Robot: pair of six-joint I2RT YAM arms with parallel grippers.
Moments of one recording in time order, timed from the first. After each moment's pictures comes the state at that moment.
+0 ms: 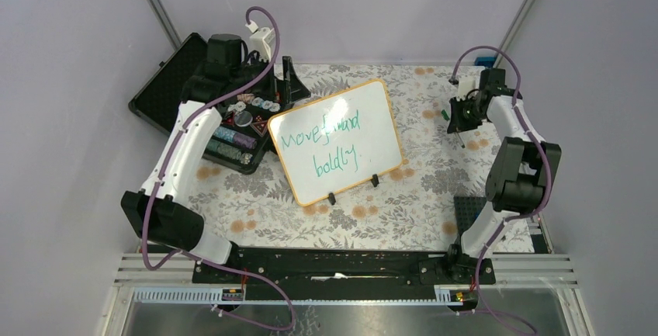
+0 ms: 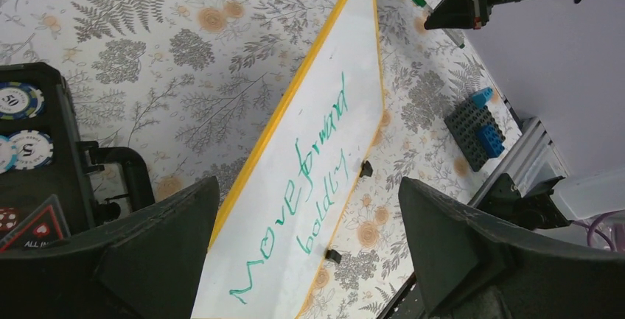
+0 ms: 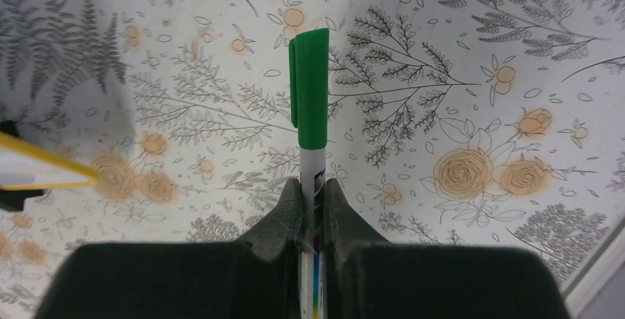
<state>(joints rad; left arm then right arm) -0.24 1.50 1.65 -0.67 0.63 -0.17 -0.19 1.76 1.41 -0.76 -0.35 -0.40</state>
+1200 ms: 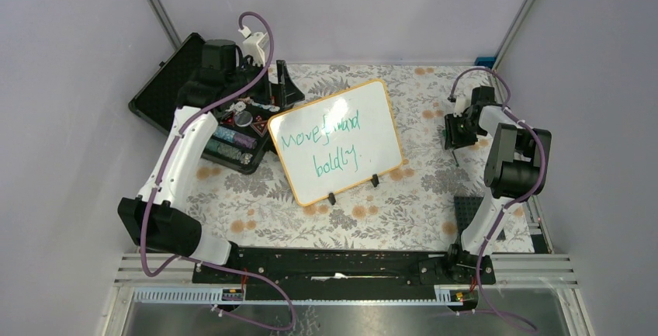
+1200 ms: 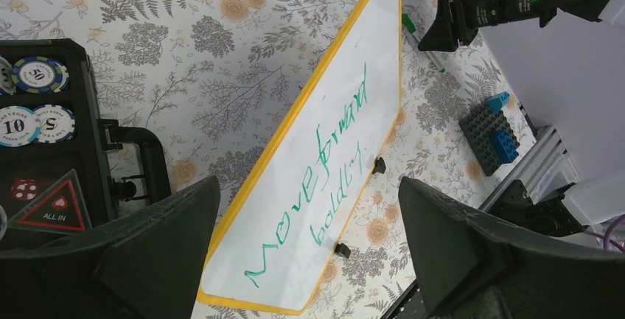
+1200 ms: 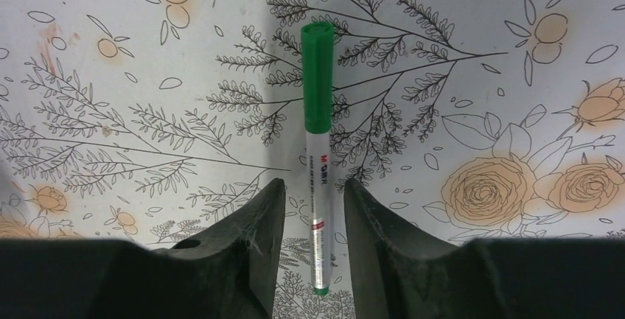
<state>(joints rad) -0.20 1.45 1.57 -0.67 0.59 -0.17 -0.20 1.93 1.27 -0.57 -0.23 -0.30</state>
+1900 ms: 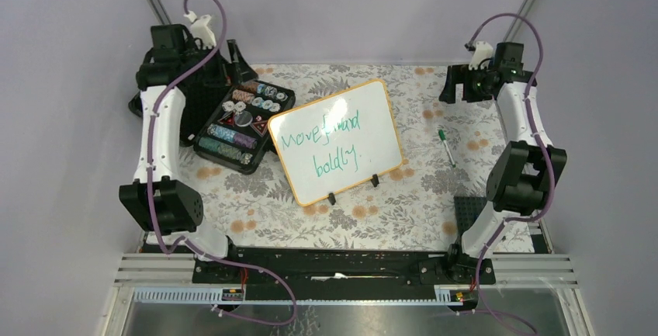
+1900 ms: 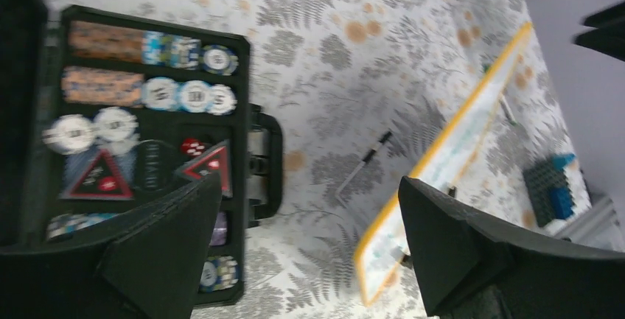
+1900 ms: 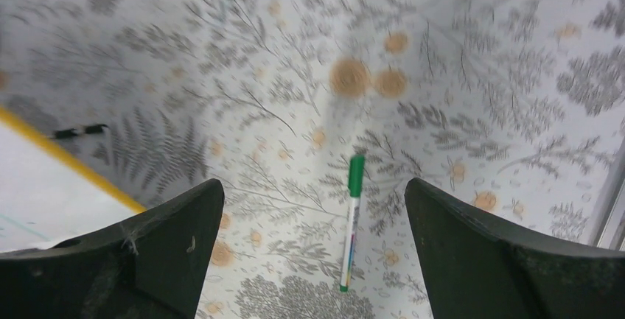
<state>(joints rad) 0.10 1.59 1.79 -0.84 0.65 -0.07 -0.20 1.81 1.61 -0.71 -0.44 -0.23</state>
